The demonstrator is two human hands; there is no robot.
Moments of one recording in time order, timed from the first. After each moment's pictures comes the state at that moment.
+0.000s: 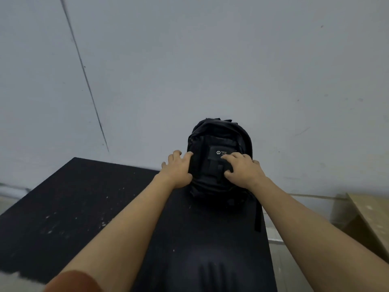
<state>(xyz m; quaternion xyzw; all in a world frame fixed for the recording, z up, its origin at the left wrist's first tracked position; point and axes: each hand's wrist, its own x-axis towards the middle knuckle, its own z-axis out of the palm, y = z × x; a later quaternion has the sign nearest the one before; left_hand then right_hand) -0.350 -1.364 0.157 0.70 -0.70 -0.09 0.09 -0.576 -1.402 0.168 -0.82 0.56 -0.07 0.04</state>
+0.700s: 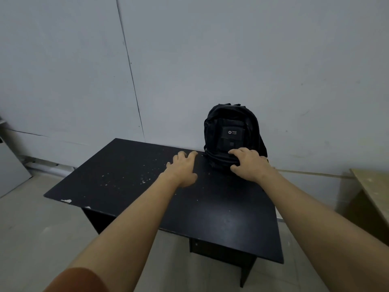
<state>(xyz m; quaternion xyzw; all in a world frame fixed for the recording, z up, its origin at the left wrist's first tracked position) -0.357 -1.107 0.166 0.73 -0.67 -0.10 0.07 -0.577 -1.186 0.170 -0.83 0.54 -0.08 0.07</state>
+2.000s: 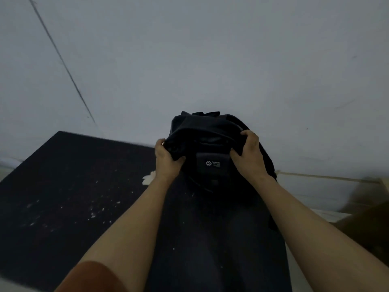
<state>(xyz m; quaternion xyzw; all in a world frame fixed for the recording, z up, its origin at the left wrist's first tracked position) -0.312 -1.444 0.029 0.72 -0.44 -0.25 0.47 -0.549 -1.494 0.057 -0.73 0.54 -0.38 0.20</state>
